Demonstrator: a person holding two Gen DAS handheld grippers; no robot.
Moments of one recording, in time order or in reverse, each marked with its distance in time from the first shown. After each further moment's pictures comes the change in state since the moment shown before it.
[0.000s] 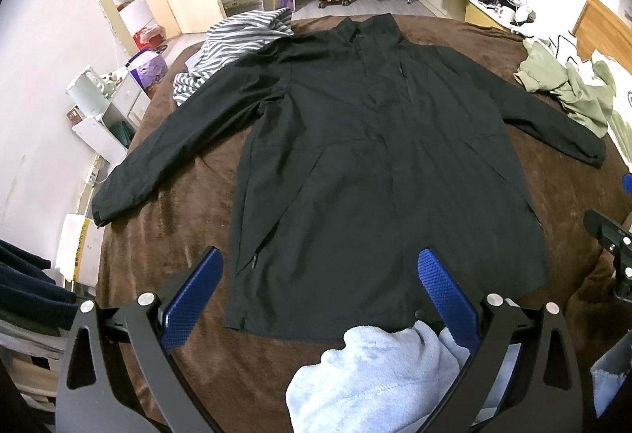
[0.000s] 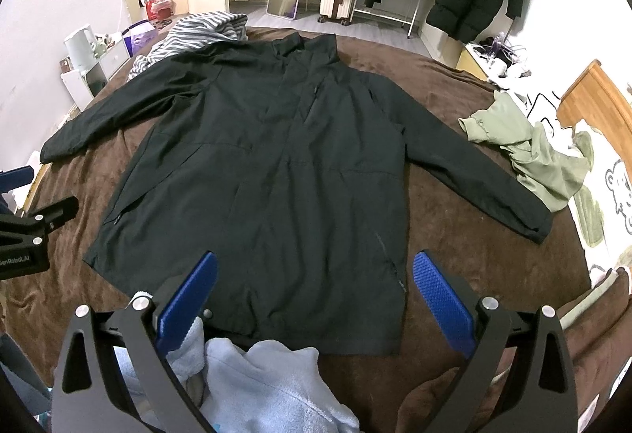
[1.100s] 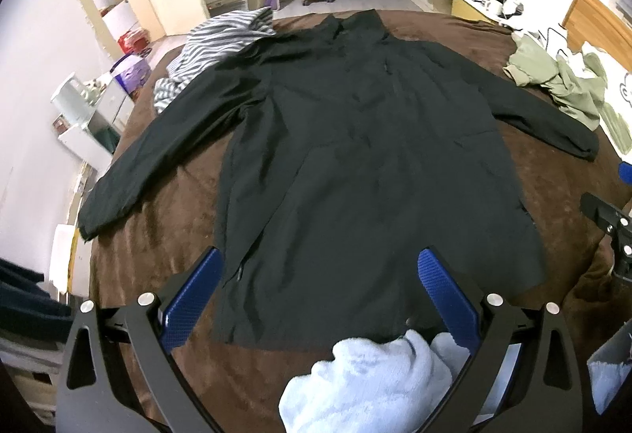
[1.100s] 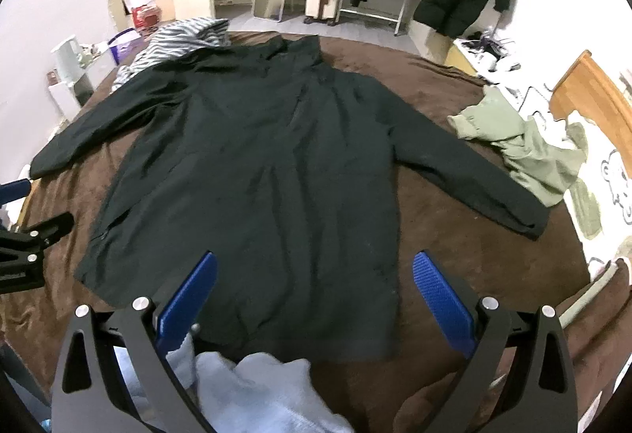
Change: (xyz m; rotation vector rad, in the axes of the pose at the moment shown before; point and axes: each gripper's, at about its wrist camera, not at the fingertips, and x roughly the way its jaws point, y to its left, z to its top) left arm 0.016 -0.016 0.013 0.049 0.009 -0.044; right arm 0.018 -0.011 0.004 0.042 -0.011 -0.049
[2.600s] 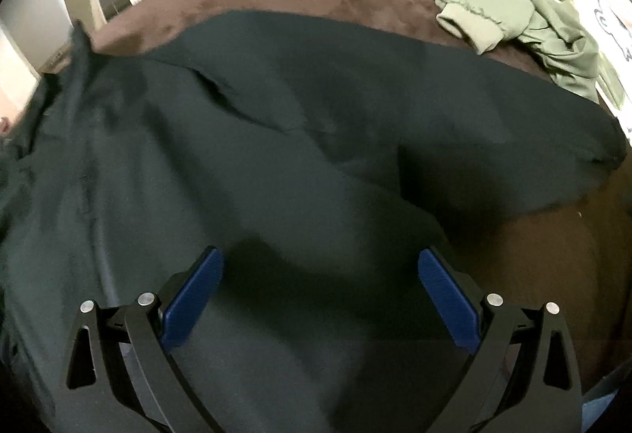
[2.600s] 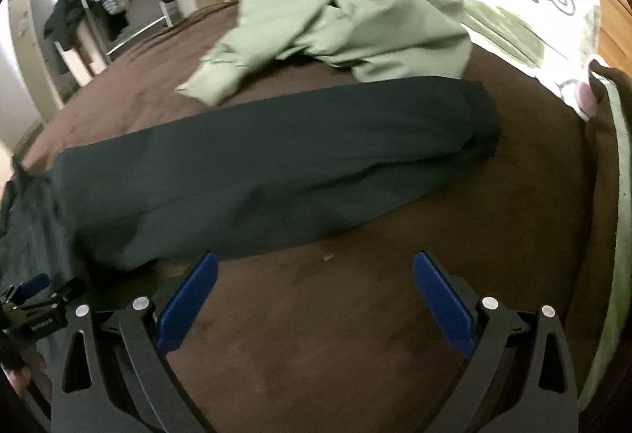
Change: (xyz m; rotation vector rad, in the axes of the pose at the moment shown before) left arm 0.343 -0.301 0.236 0.351 0.116 -0.290; right arm 0.261 -0.343 0.009 0.768 0.104 -0.315
